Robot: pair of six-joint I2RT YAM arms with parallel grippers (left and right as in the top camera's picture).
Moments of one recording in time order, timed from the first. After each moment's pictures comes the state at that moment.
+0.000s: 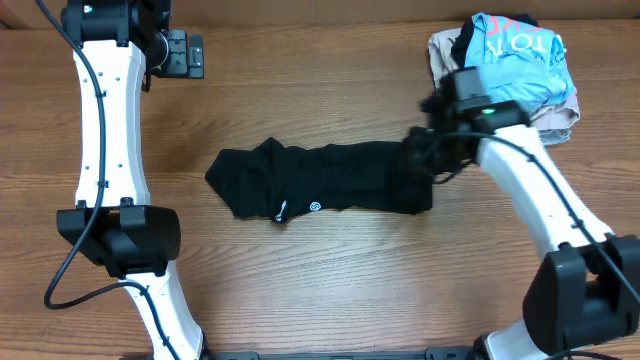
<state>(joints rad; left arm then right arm) 0.04 2.14 2.42 -1.40 -0.08 0.00 0.22 1.73 1.36 -0.91 -0.30 0.33</state>
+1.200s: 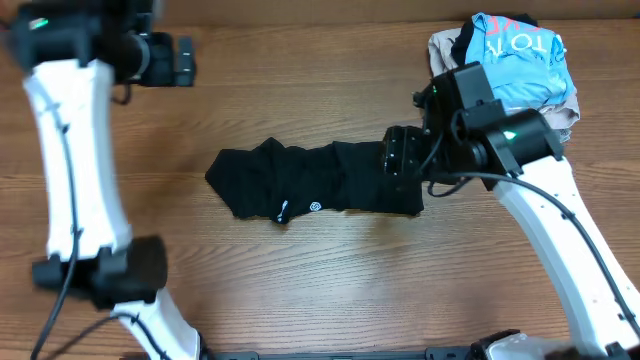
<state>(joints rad) 0.12 1.94 2.42 -1.53 0.19 0.07 0.34 1.48 1.50 -1.16 -0.28 0.48</state>
